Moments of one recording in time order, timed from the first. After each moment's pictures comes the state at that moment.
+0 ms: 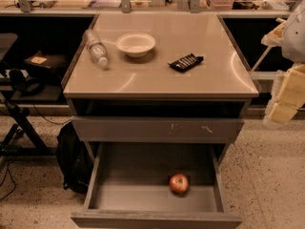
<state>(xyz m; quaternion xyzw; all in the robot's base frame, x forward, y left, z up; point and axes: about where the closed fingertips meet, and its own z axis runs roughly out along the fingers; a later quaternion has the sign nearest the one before) 0.438 -0.217 0.977 -0.60 0.78 -0.03 0.16</state>
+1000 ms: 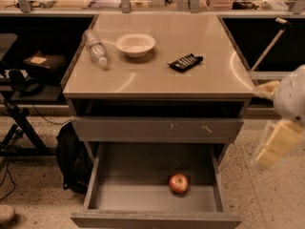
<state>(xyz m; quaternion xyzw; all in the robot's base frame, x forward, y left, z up) 0.417 -0.219 0.879 -0.57 0.79 0.08 0.20</state>
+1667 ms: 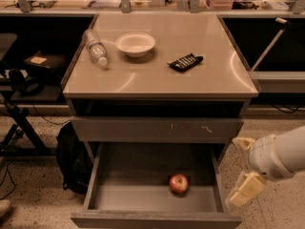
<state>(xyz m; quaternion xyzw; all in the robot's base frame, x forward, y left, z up) 0.394 -0.214 0.716 -0.53 0.80 0.17 0.23</state>
